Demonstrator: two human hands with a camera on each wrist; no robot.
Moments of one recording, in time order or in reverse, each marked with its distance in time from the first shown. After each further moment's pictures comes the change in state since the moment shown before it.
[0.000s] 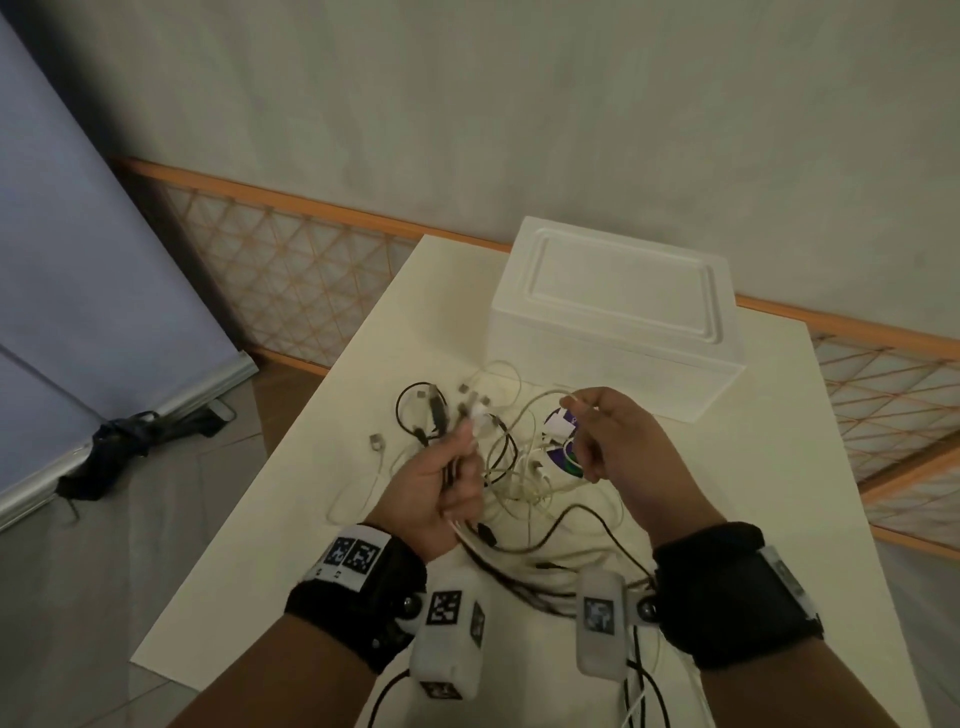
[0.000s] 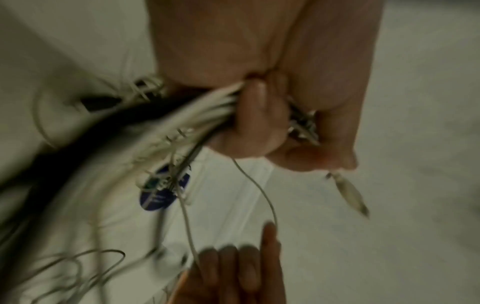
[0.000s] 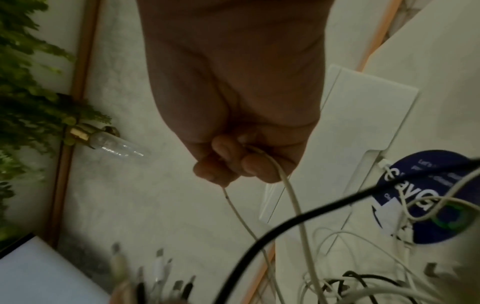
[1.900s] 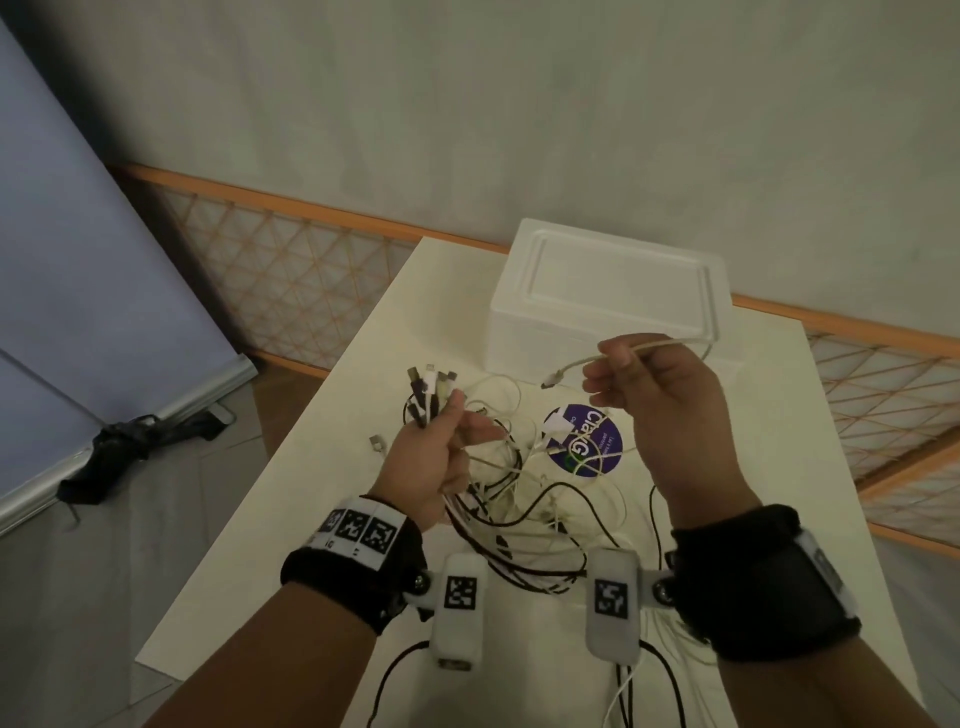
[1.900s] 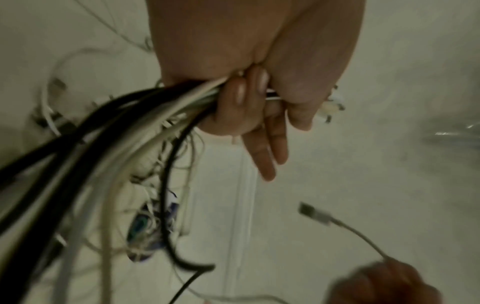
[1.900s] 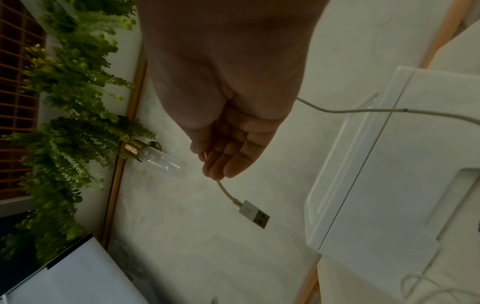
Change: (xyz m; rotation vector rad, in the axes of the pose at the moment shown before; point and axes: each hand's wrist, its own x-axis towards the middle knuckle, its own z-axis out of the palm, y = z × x) left_hand 0.008 0.016 0.006 0.412 0.215 0.245; right_hand -0.016 -0.047 -0.006 0.076 0.180 -0.376
